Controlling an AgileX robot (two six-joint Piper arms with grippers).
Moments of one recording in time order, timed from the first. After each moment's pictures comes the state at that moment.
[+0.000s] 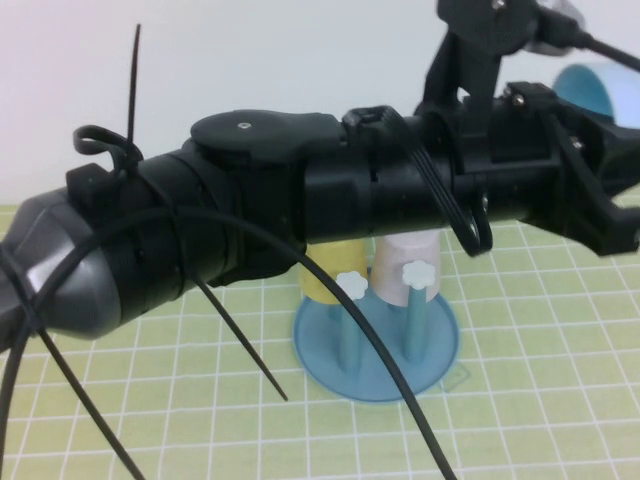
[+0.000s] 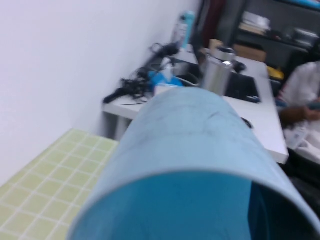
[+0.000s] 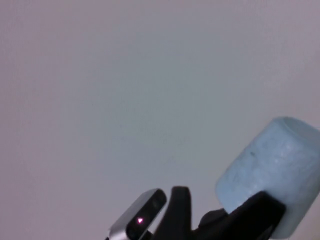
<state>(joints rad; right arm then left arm) 0.09 0.33 -0.54 1.16 0.28 0.03 -0.82 1.59 -1.39 -1.84 0.60 1.61</state>
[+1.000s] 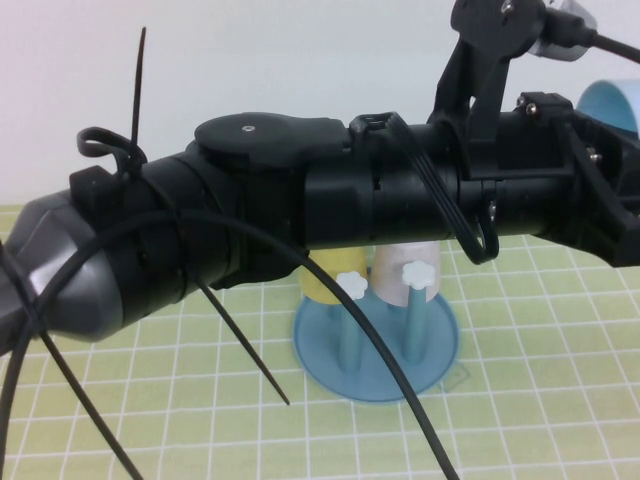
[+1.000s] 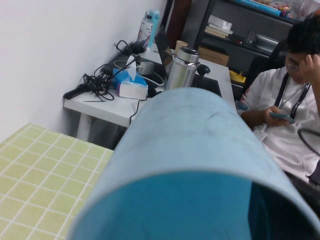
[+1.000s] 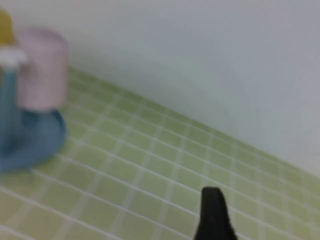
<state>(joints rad) 0.09 0.39 -0.19 0.54 0.16 -0.90 -0.83 1.59 -1.39 -1.84 0.66 1.53</state>
